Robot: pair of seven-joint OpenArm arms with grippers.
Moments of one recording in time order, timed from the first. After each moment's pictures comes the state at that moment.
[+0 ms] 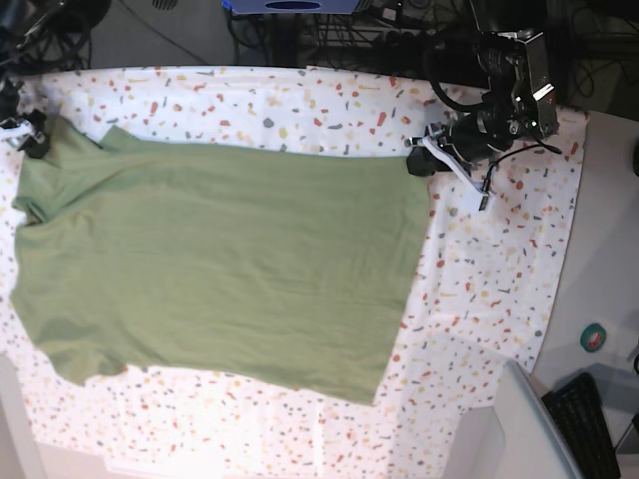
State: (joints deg) left arm 9.6 -5.8 -21.9 72.8 -25.4 -33.0 46.7; right arm -6.5 10.1 57.3 57.6 18.0 39.9 -39.3
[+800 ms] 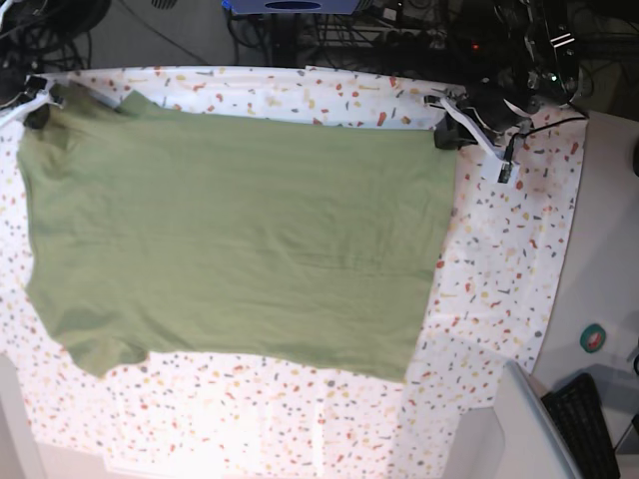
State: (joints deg) left arm 23.7 -6.7 -21.9 95.4 -23.9 -32.4 47.9; right arm -16.6 0.4 55.2 90.0 16.8 40.1 -55.7
